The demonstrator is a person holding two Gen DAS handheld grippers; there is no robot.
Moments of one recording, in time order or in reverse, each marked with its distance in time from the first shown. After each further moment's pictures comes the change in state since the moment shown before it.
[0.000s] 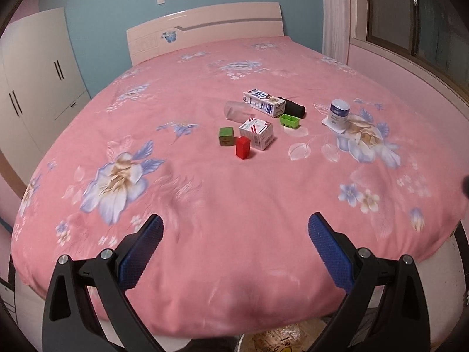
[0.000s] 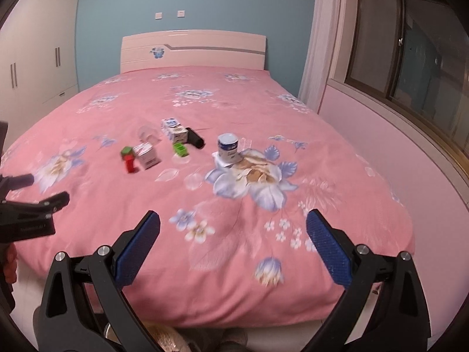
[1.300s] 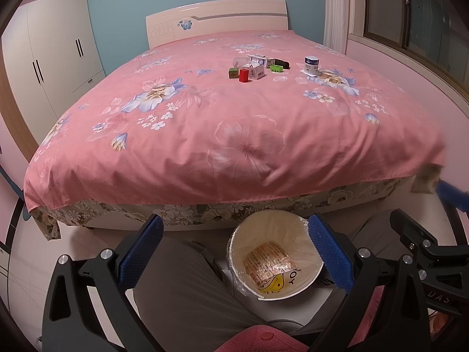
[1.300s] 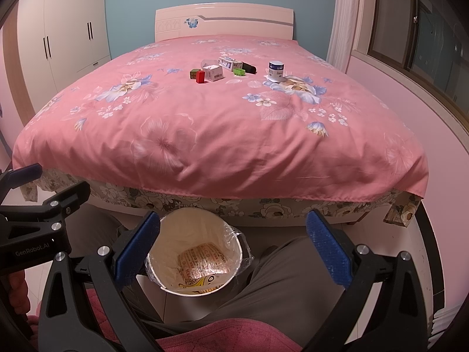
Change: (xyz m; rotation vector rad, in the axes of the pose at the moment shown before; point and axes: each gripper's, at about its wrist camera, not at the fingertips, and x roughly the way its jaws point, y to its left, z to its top) left arm -0.165 -0.010 -0.229 -0.059 0.011 0.016; right arm -0.152 0.075 -0.209 -0.046 0.125 0.145
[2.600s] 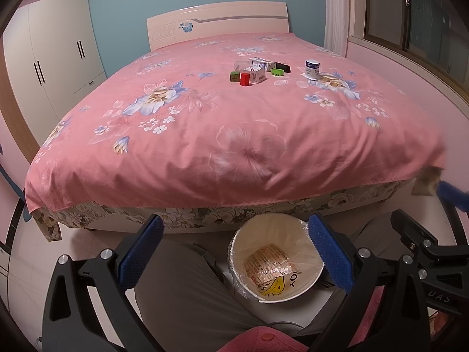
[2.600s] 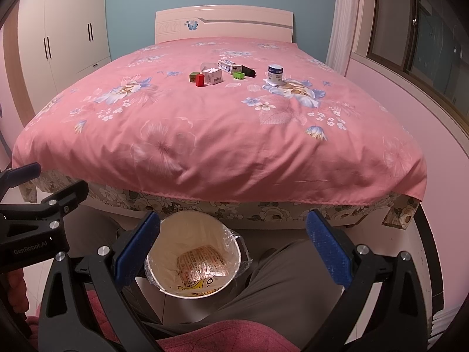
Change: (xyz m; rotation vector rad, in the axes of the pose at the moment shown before) left arm -0.001 0.001 0.003 0.001 -0.005 0.003; right arm -0.004 0.000 -0.002 0.000 -0.012 -0.004
